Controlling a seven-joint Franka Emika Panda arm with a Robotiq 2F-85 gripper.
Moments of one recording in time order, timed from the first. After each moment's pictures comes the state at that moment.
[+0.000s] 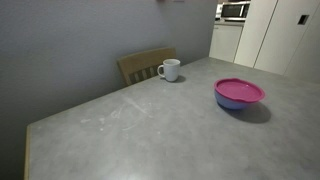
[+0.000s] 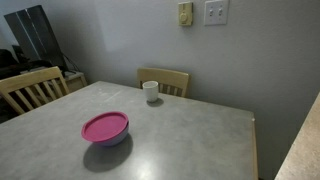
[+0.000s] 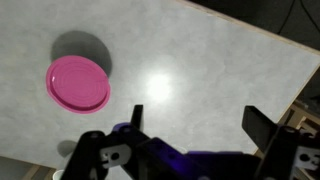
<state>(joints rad) 0.21 -0.71 0.17 -2.43 0.11 1.85 -0.03</state>
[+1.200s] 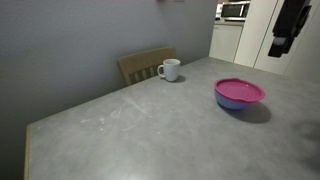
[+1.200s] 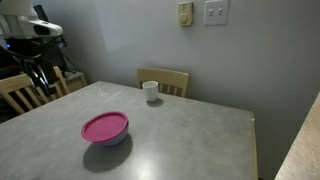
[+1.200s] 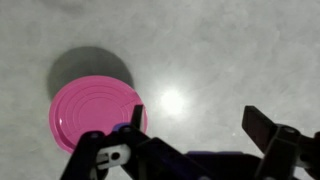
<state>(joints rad) 0.13 -0.26 -0.02 -2.45 0.14 2.18 -0.01</state>
